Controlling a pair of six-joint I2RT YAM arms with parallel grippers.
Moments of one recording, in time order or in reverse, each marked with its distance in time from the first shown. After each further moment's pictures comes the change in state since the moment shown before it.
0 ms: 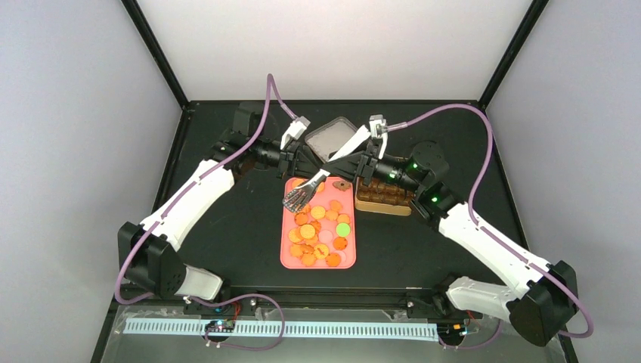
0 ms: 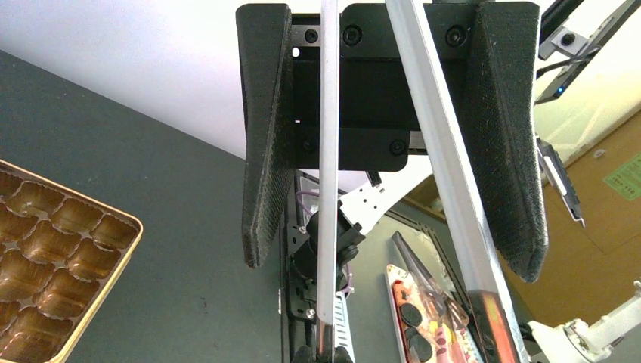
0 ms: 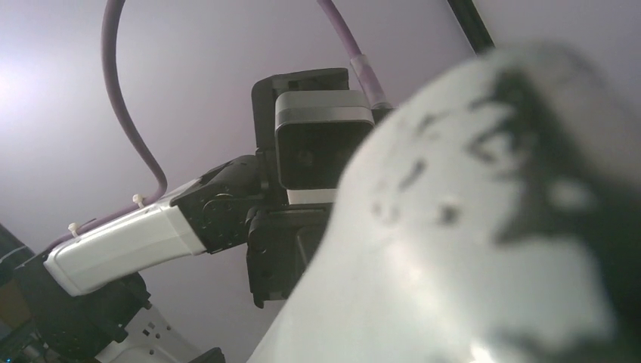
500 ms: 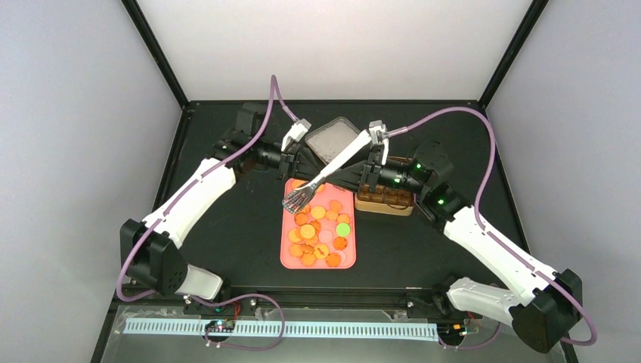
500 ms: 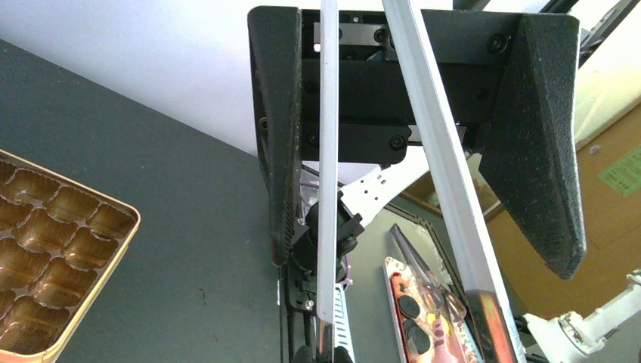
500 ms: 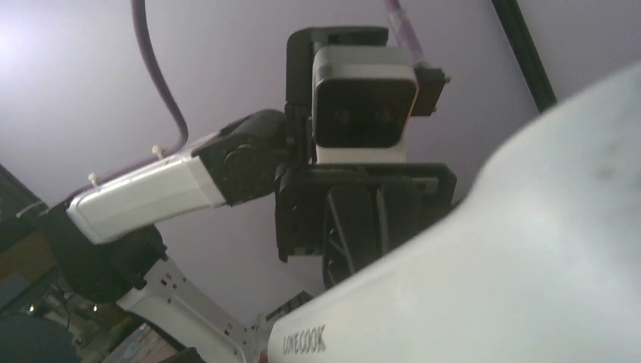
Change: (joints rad) left arm 0.002 0.019 0.008 -0.065 0.006 0.067; right arm -0.022 -0.050 -0.003 -0.124 -0.114 -0.062
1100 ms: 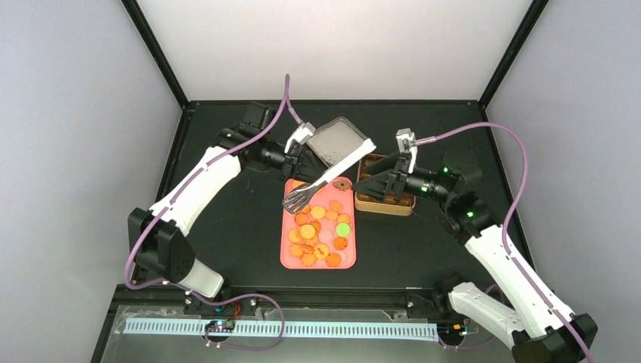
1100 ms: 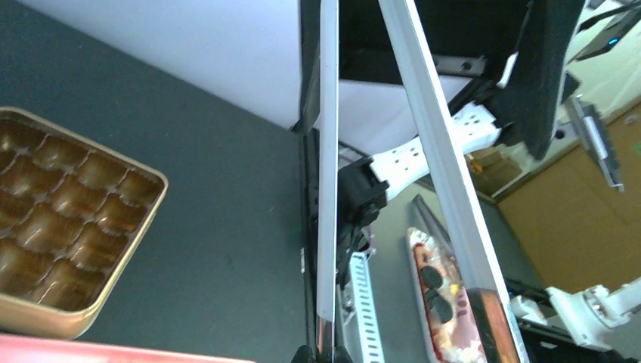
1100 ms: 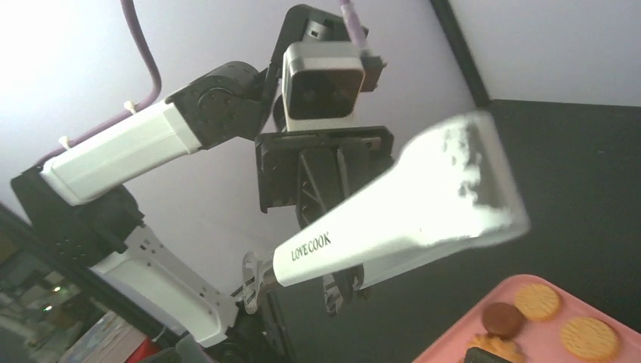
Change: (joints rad) left arm 0.002 0.108 0.141 -0.400 -0.083 0.361; right arm -0.195 -0.199 -0.030 -0.309 -0.068 -0.104
